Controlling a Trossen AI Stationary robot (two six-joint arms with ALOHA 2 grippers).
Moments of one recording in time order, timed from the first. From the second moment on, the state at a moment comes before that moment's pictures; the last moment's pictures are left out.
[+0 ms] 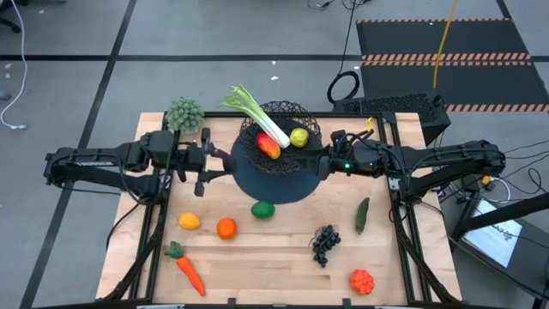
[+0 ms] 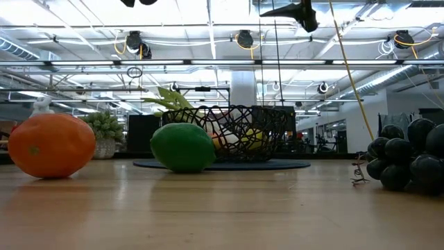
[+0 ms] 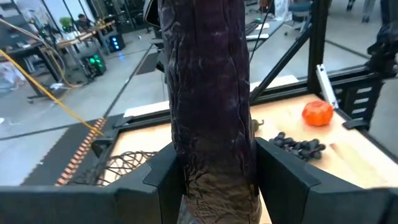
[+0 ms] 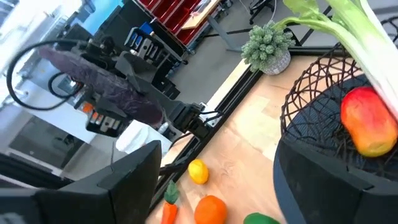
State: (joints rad) left arm 0.04 0.82 0.82 -0.15 0.08 0.23; right arm 0.06 1.14 0.96 -0.05 0.31 0.91
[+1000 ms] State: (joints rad) left arm 0.04 0.82 0.82 -0.15 0.07 -0.83; right arm 0.05 1.14 0.96 -0.05 0.31 0.76
